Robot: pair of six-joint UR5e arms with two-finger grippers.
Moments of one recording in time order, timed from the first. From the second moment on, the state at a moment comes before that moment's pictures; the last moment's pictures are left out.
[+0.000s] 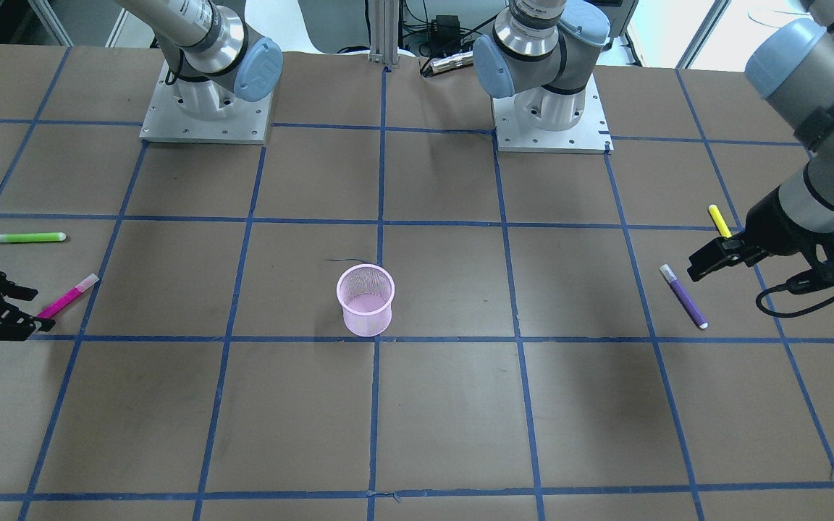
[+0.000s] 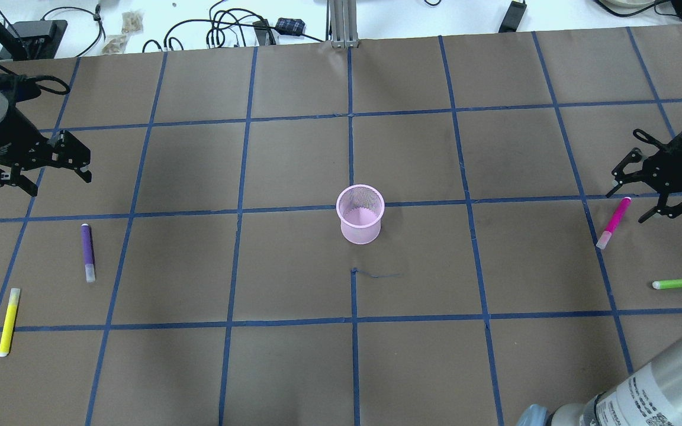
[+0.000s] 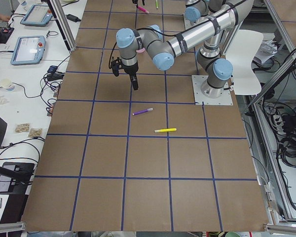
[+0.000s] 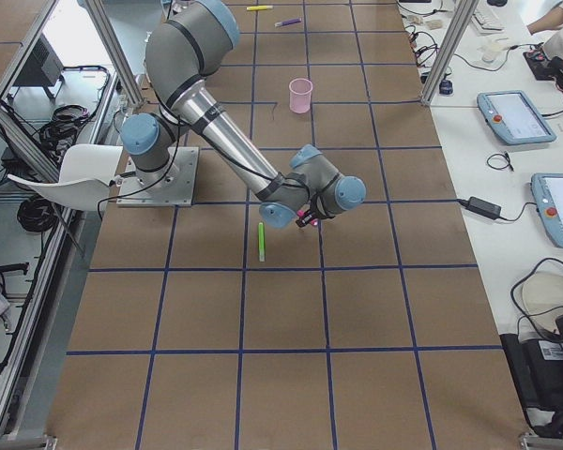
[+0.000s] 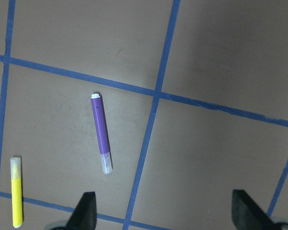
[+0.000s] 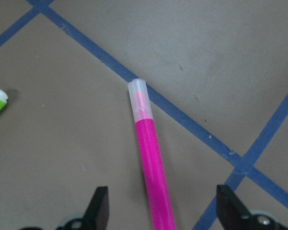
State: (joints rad) left arm -1.11 -1.74 -1.74 -1.30 1.61 0.19; right arm 0.93 -1.04 1.65 -1.77 -1.43 -2.96
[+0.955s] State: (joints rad) left arm -0.99 -1.90 -1.84 -1.06 1.61 0.18; right arm 0.93 -1.03 1.65 -1.77 -1.43 -2.97
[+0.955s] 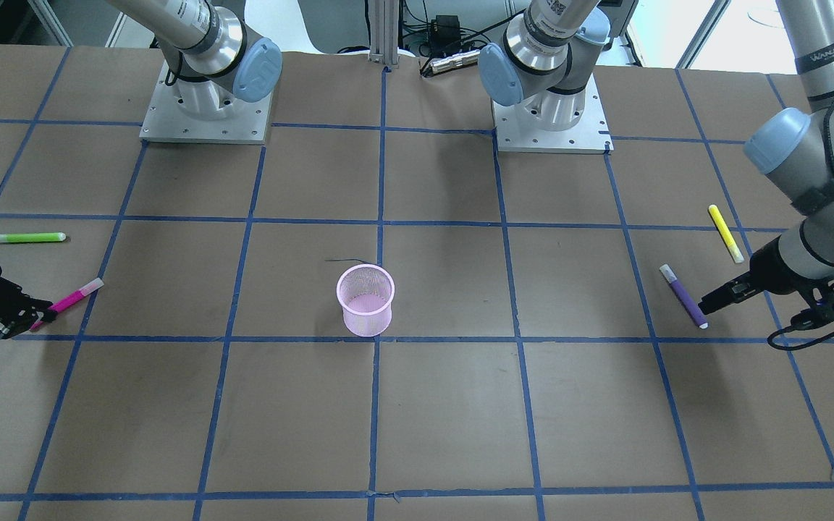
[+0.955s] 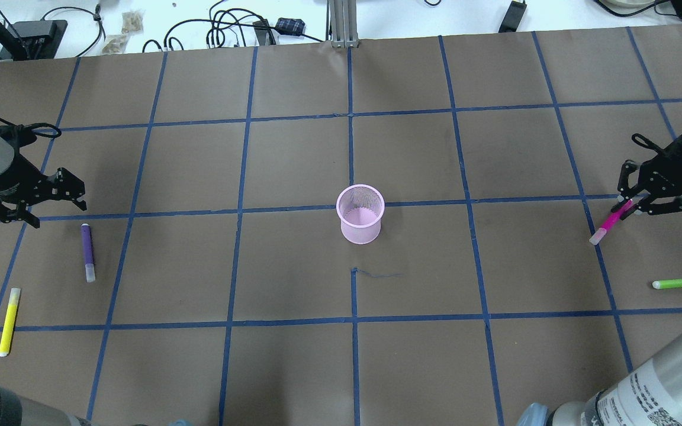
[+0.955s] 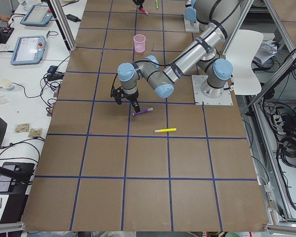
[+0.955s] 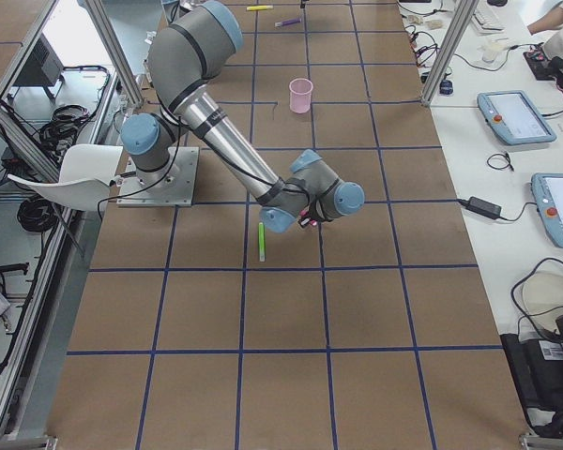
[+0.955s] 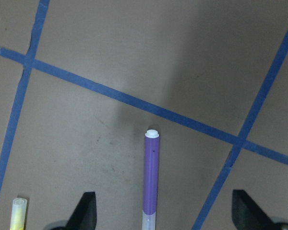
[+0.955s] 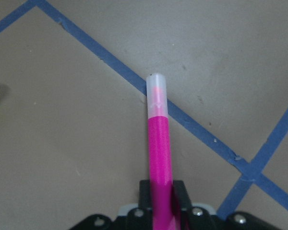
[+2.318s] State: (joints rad) left arm -0.99 -2.00 -1.85 -1.01 1.62 0.18; right arm 1.41 -1.42 1.63 -1.66 -1.38 -1.97
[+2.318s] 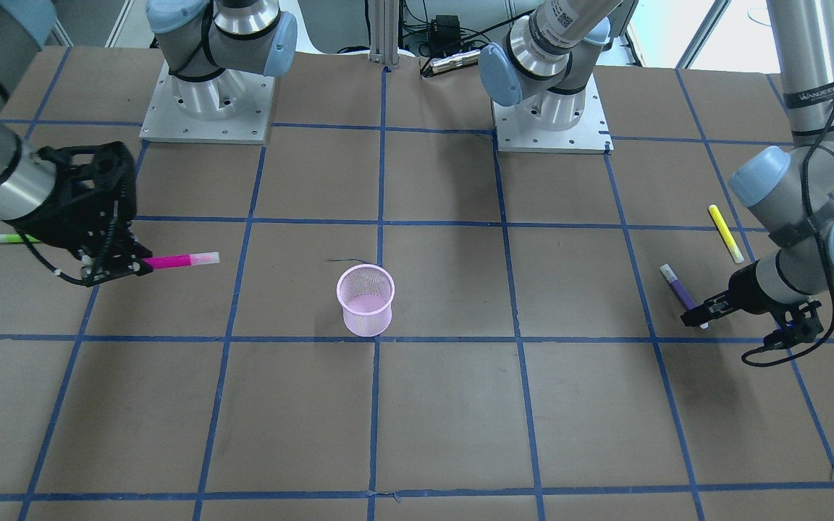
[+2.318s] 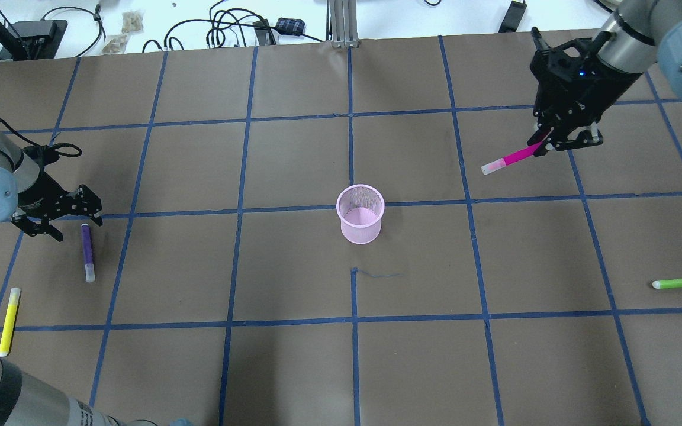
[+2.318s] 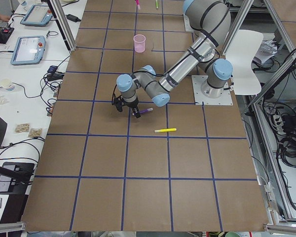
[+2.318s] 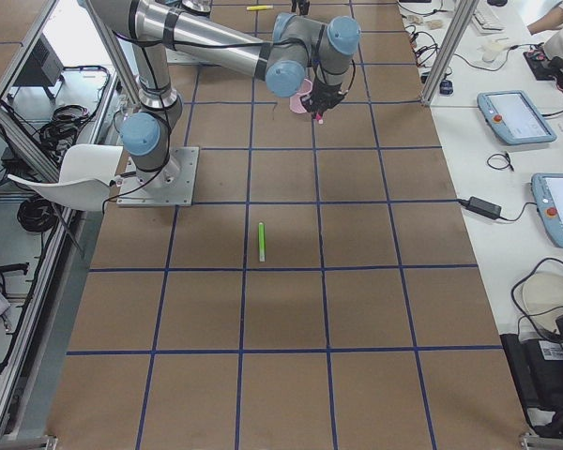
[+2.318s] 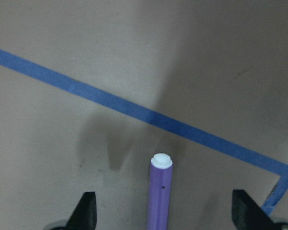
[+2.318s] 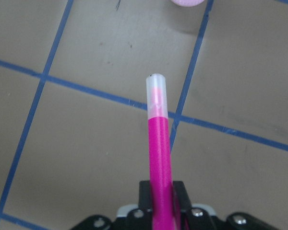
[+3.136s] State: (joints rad) left arm -0.99 -2.03 -1.84 -1.00 1.62 0.20; right arm 1.93 -1.33 1.62 -1.83 -1.84 -1.26
